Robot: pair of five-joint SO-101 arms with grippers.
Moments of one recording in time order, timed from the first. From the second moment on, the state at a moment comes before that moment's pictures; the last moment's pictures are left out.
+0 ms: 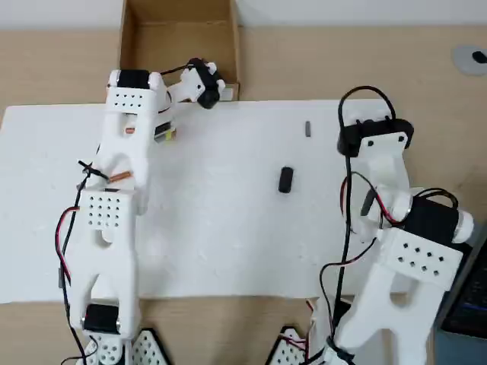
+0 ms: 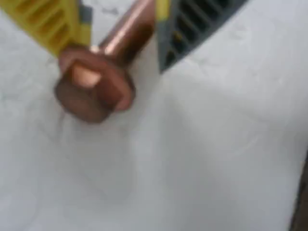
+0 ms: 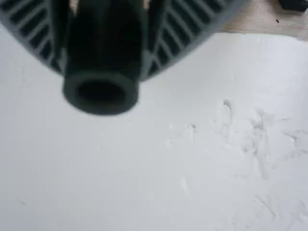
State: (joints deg) left arm 1.2 59.7 -60.8 86.5 -71.8; right arm 17.9 -45.1 31.0 93.6 19.6
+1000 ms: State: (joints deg) left arm 2.1 61.7 -85.9 99.9 -51.1; right arm 14.7 -59.2 31.0 96.3 19.6
